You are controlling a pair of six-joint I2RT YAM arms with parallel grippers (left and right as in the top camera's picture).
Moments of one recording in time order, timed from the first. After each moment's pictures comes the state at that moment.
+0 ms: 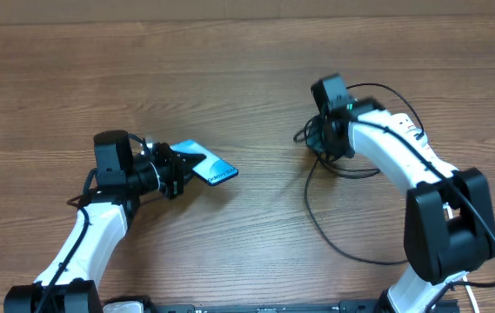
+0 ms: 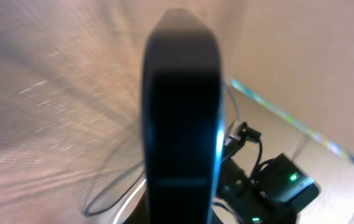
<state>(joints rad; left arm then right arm) 0.04 1.38 0.61 -0.01 0.89 -1.36 0.32 1.86 1.32 -0.81 0.09 0.64</state>
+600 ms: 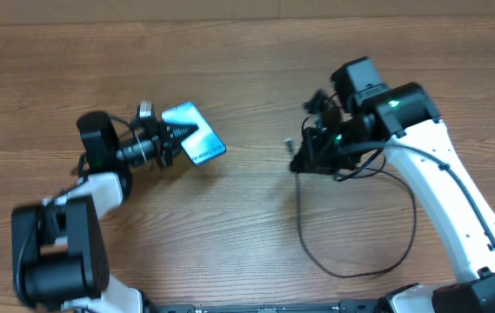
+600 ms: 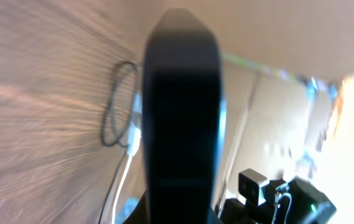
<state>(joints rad) 0.15 1.77 0.73 0.61 1.27 -1.37 0.39 1.58 1.53 -1.34 -0.59 0.27</state>
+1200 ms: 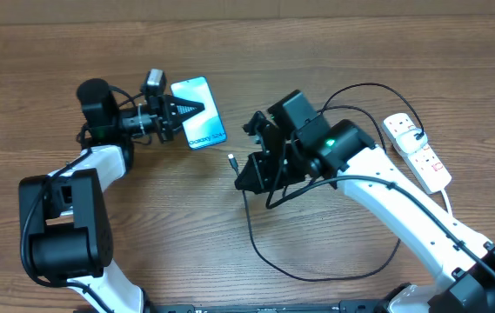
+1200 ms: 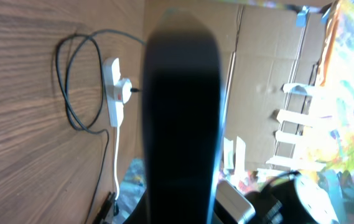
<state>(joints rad) 0.09 1.89 0.94 0.70 1.45 -1.42 0.65 1.59 1.34 -0.87 -0.59 0.41</state>
